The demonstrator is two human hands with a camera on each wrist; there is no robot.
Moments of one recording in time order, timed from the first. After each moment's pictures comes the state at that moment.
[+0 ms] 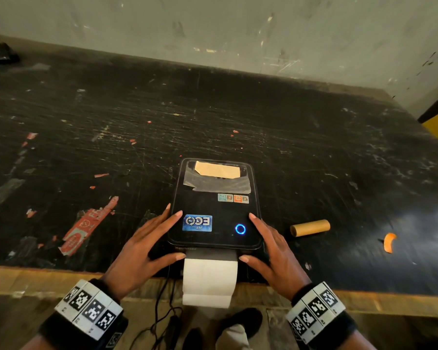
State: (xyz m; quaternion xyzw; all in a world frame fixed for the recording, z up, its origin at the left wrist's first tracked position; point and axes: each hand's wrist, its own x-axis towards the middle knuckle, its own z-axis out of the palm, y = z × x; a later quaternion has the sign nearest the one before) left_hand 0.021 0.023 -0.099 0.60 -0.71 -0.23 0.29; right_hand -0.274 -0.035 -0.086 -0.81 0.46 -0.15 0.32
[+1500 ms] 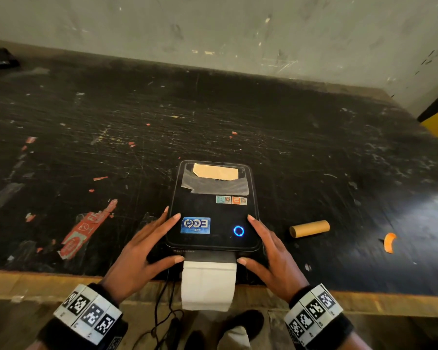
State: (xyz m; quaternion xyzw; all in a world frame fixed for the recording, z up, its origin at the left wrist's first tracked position) left_hand 0.018 0.024 -0.094 0.59 -0.71 -0.24 0.30; right_hand -0.272 -0.033 -0.084 -0.79 0.47 -0.16 0.35
